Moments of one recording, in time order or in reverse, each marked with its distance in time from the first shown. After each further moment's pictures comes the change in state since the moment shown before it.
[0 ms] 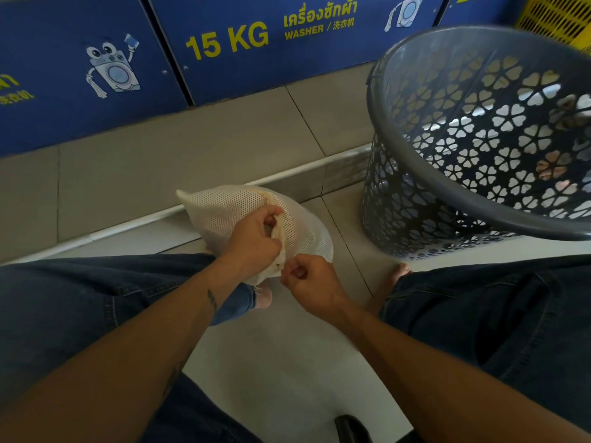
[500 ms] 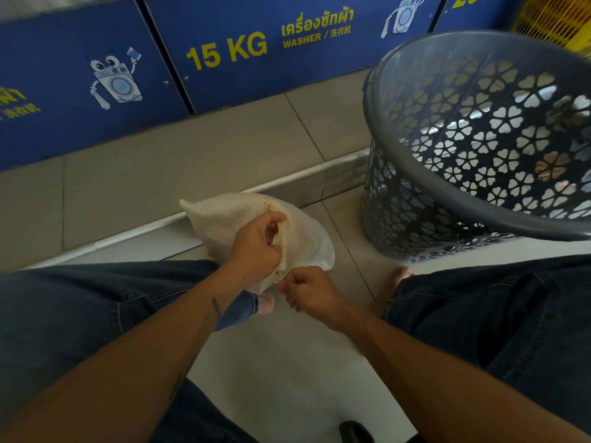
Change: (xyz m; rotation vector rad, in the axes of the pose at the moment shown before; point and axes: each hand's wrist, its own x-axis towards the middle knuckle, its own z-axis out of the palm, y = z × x) left_hand 0.001 -0.006 0.005 0.001 0.015 0.055; right_hand -0.003 -0.007 -0.001 0.112 -0.147 0.188
